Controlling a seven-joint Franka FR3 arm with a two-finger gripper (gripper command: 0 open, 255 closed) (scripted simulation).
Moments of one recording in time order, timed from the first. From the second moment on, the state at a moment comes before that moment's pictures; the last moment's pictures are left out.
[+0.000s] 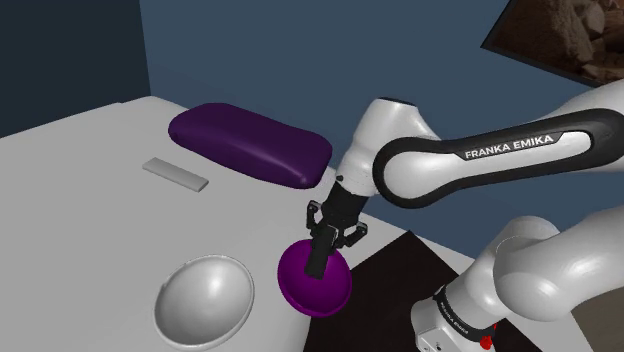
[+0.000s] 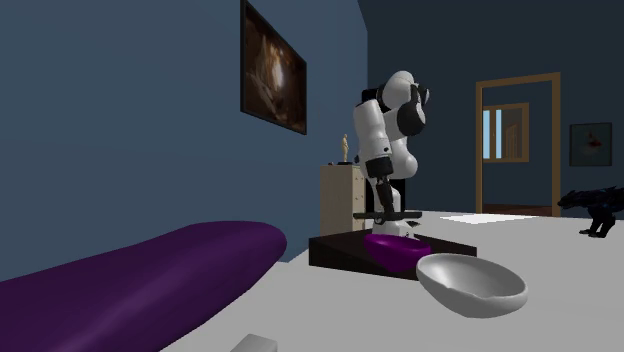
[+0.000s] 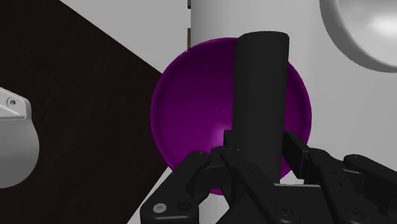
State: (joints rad) arm 0.19 -0.42 0.45 -2.72 0.55 2.29 1.19
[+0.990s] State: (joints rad) arm 0.22 -0.29 0.51 -2.79 0.63 2.50 1.16
